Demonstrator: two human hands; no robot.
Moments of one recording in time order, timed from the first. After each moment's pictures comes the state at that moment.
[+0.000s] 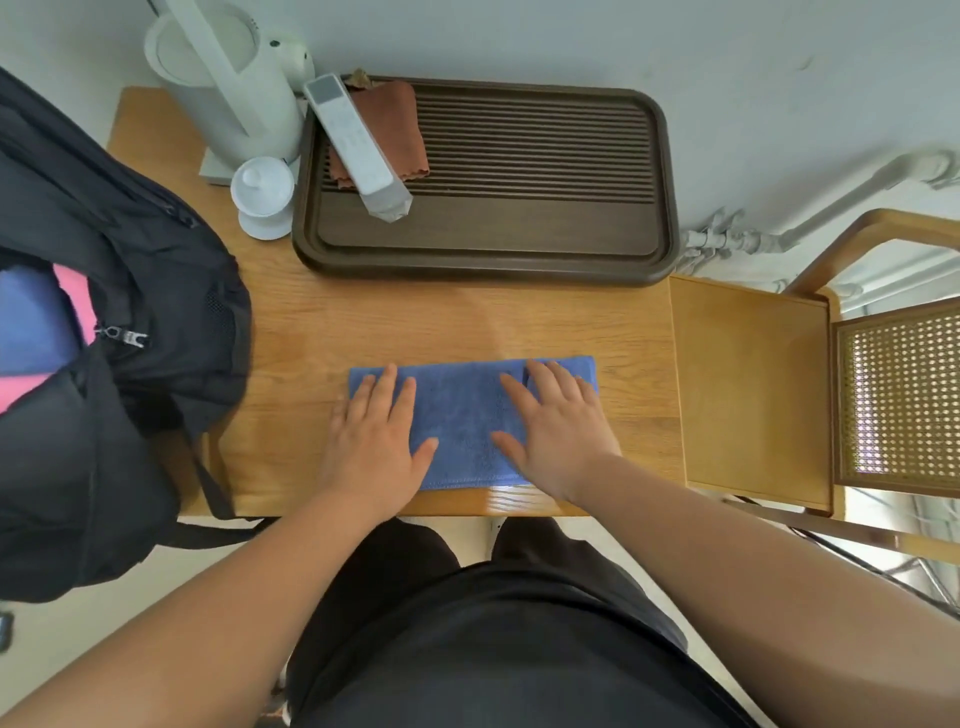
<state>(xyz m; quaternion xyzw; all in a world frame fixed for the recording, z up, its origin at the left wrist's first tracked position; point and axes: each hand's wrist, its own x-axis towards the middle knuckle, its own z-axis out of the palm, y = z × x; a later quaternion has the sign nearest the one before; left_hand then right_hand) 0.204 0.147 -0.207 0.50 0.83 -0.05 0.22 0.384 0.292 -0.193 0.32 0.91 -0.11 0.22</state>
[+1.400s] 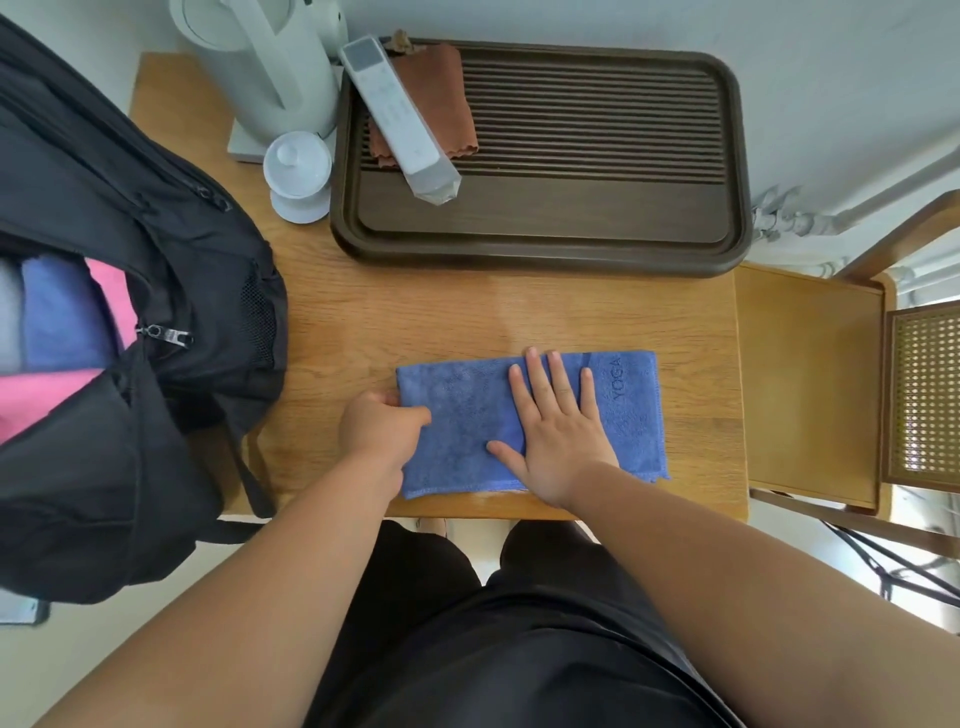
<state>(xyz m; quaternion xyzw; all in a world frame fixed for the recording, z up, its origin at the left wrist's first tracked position) 0.163 0.161 -0.222 -0.07 0.83 0.35 0.43 0.345 0.260 -0.251 0.31 0.92 -0.09 0.23</state>
